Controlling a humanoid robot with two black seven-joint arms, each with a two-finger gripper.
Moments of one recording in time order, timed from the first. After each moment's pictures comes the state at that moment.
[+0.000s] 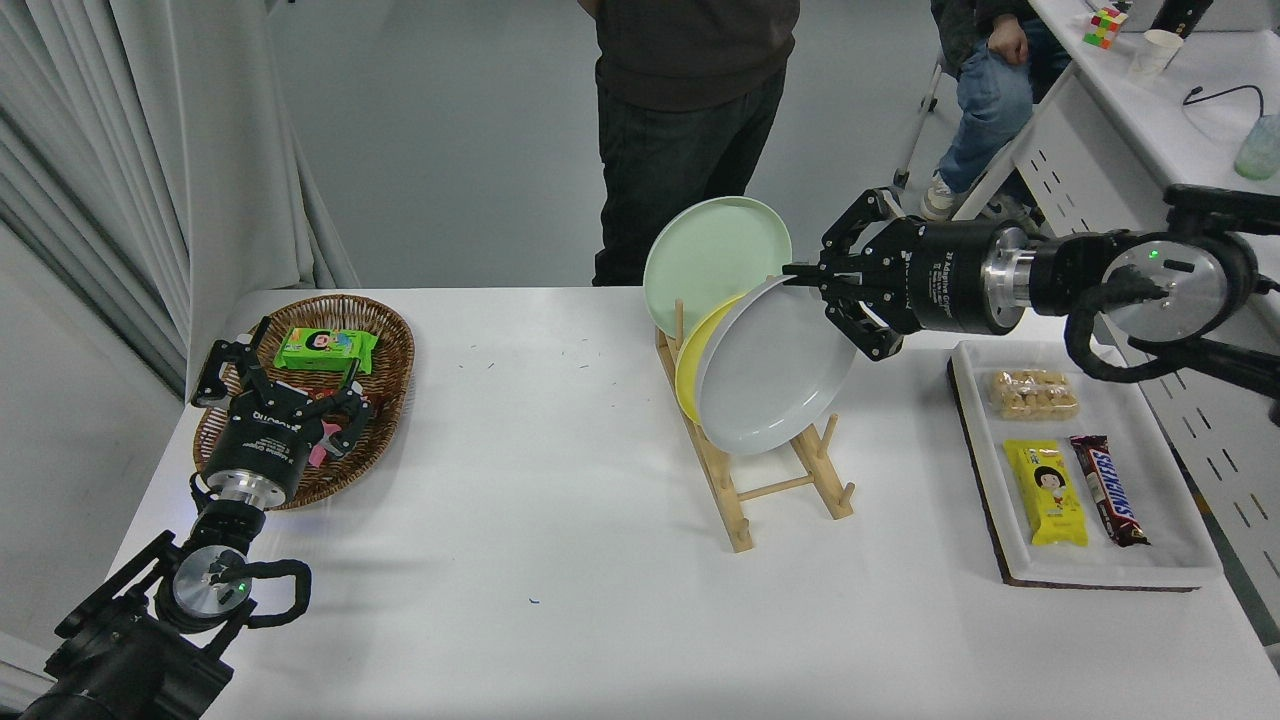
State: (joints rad) left arm -0.40 0.28 -1.19 -0.64 0.14 -0.56 -0.39; right arm 1.58 -0.75 -0.20 1.43 0.53 0.04 -0.20
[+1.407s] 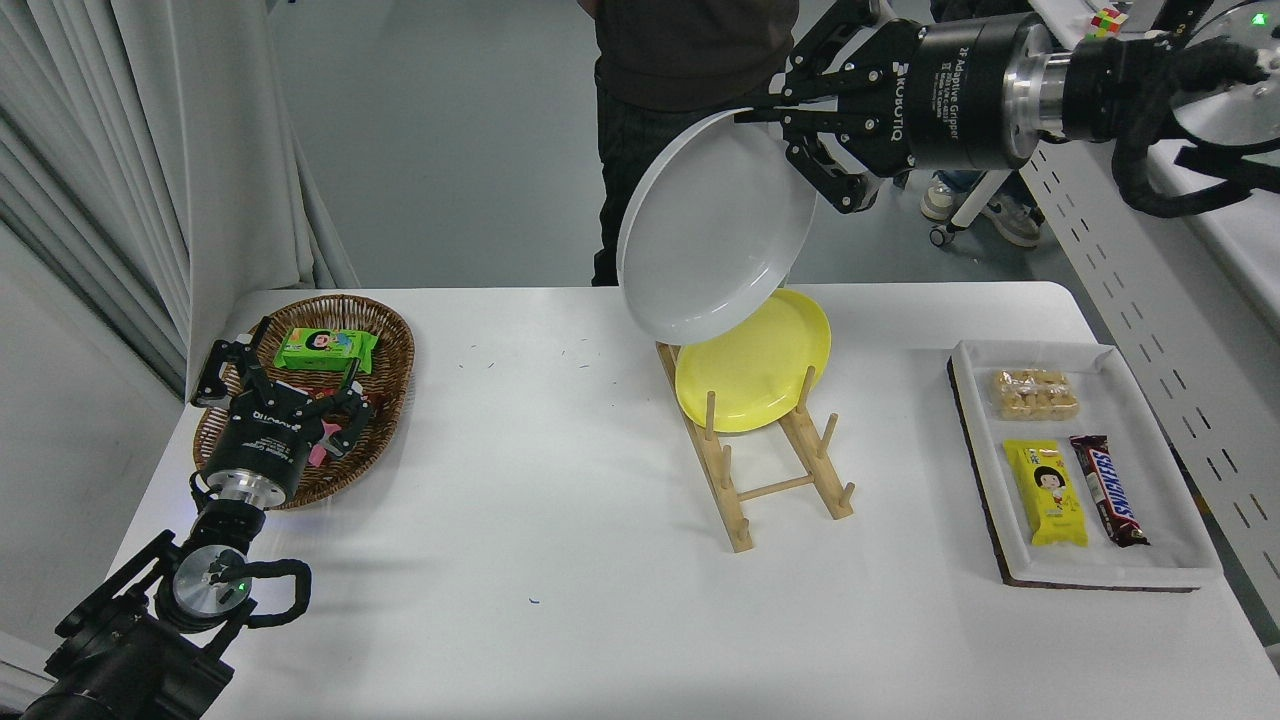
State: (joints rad) left arm -0.40 0.28 -1.19 -0.64 0.14 -0.56 -0.39; right arm 1.93 -0.69 -0.34 1.42 0.87 0.06 -0.27
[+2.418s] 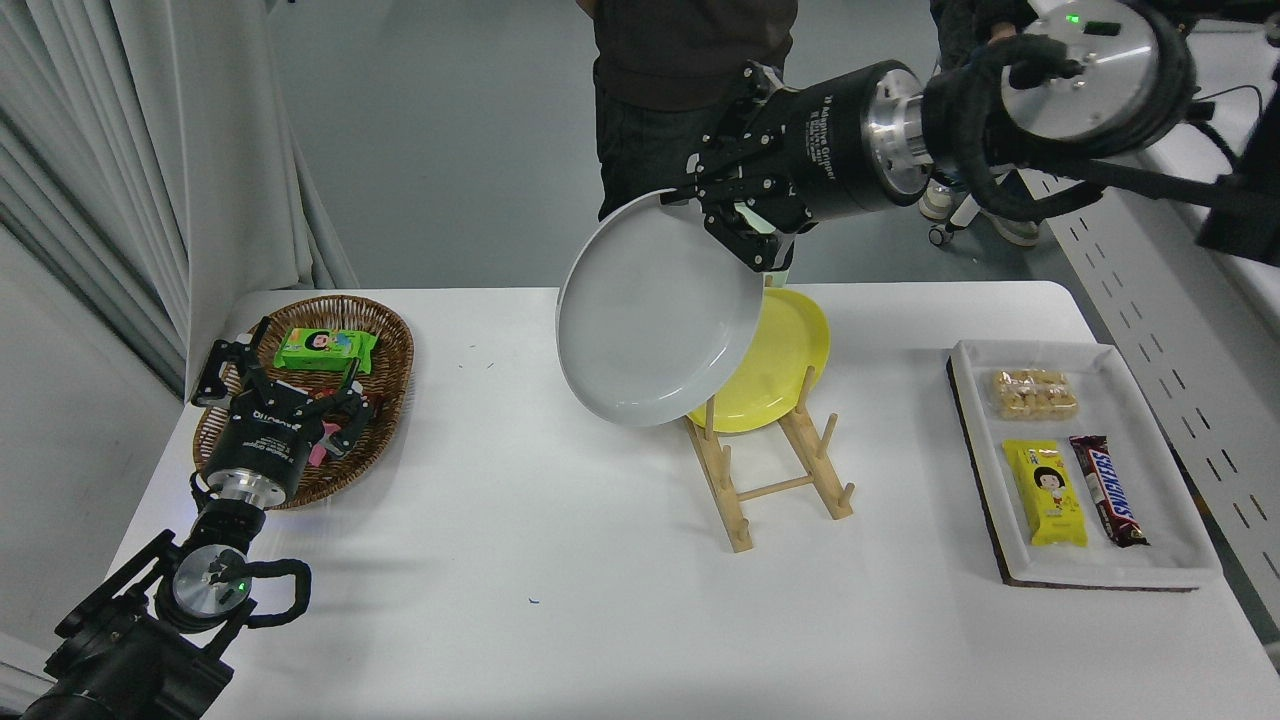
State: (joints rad) left arm -0.40 0.28 -1.19 -0.64 0.14 -0.56 -0.39; right arm 1.92 -0.48 -0.29 1.36 0.99 -0.21 -0.38
